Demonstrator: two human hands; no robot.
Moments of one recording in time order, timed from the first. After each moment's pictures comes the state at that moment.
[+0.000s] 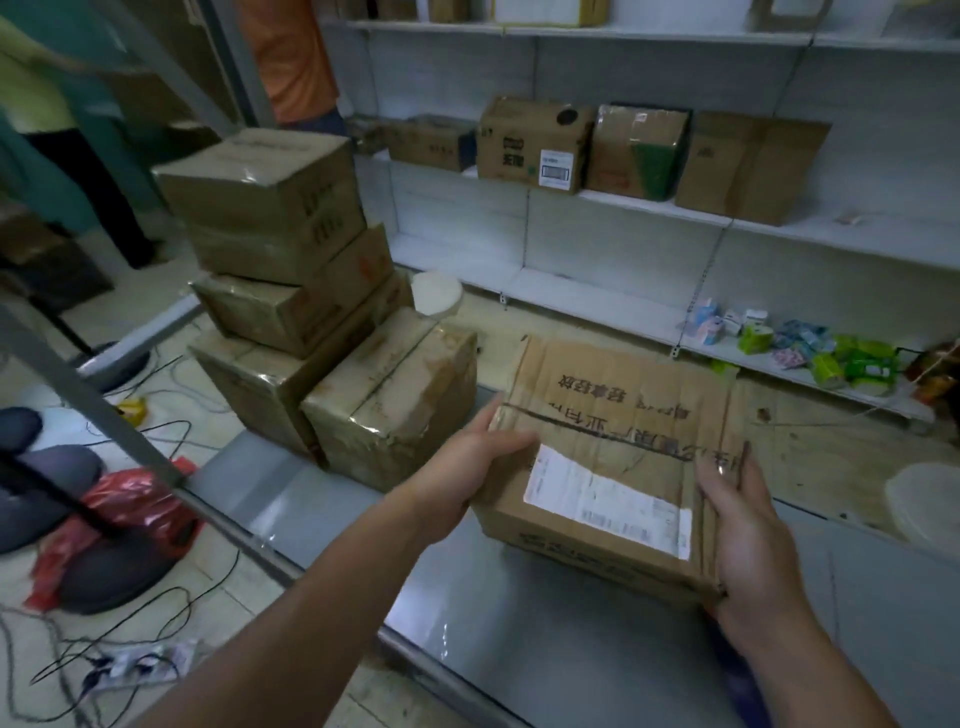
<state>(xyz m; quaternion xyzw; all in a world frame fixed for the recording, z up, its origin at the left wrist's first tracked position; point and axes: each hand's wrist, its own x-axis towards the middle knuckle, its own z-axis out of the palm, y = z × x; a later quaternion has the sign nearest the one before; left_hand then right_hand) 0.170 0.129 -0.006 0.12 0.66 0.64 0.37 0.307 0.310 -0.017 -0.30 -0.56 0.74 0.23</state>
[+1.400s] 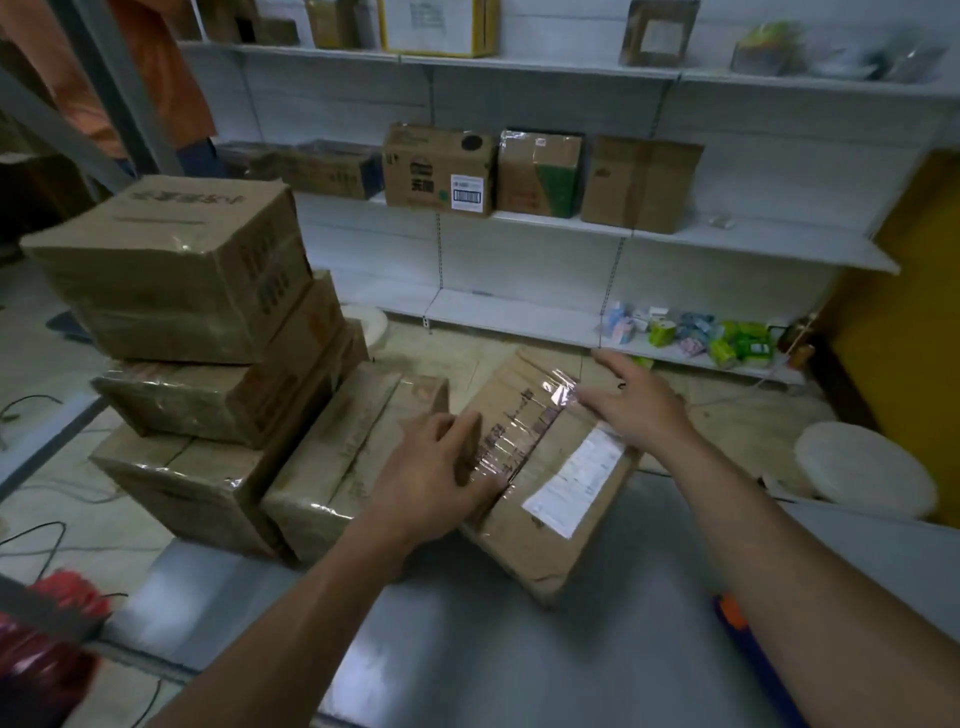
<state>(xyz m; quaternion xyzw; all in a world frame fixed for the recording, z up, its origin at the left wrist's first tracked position) 0.059 0.106 -0.036 0.39 0.89 0.22 0.10 0.152 0.328 0.006 -0.33 -0.87 0.34 0.12</state>
